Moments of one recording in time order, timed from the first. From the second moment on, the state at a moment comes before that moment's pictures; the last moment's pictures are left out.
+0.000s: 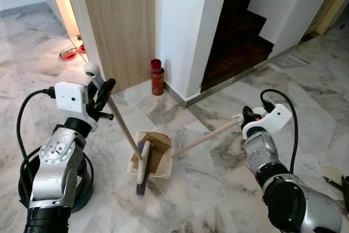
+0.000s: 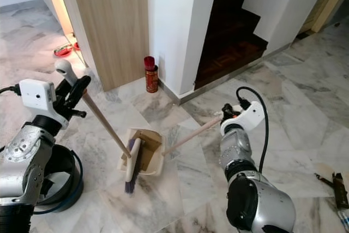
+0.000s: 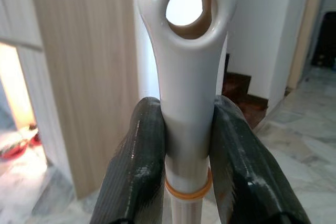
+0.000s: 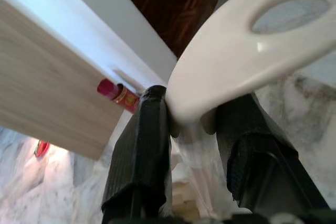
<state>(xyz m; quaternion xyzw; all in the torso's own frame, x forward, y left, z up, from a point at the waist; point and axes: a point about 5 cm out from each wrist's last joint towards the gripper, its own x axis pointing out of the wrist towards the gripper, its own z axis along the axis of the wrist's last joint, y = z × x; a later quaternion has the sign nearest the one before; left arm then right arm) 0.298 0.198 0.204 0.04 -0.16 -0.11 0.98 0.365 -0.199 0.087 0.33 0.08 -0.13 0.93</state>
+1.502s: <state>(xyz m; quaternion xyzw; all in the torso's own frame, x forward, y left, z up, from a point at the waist) 0.303 0.203 0.163 0.08 -0.12 -0.06 0.99 0.361 -0.220 0.105 0.24 -0.01 -0.11 0.97</state>
